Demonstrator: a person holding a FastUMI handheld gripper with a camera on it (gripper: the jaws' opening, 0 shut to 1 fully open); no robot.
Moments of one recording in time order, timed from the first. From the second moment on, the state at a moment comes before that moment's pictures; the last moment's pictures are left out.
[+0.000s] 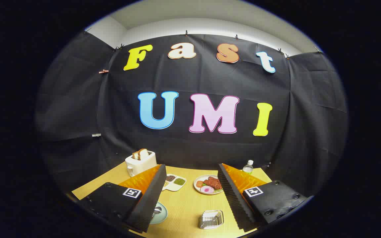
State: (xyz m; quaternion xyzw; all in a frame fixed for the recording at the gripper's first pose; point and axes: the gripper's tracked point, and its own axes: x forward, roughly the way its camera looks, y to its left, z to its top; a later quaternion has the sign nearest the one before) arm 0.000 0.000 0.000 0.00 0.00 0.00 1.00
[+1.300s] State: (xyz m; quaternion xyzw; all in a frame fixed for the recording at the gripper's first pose) arm 0.011 0.006 -0.017 0.01 0.04 -0.01 1.00
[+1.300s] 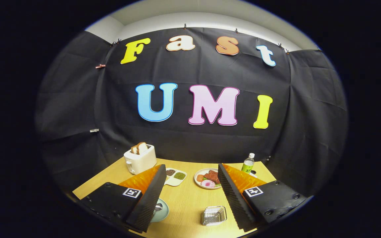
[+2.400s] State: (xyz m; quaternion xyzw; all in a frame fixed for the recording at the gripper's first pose) arm 0.020 0.121 -0.193 0.01 0.31 0.09 0.95
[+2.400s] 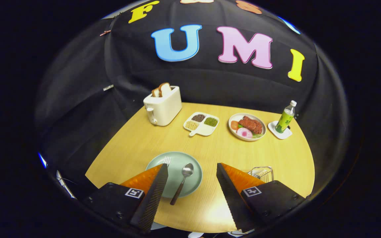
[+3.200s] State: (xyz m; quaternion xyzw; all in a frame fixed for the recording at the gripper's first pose) arm 0.034 0.165 -0.369 -0.02 0.52 0.08 0.85
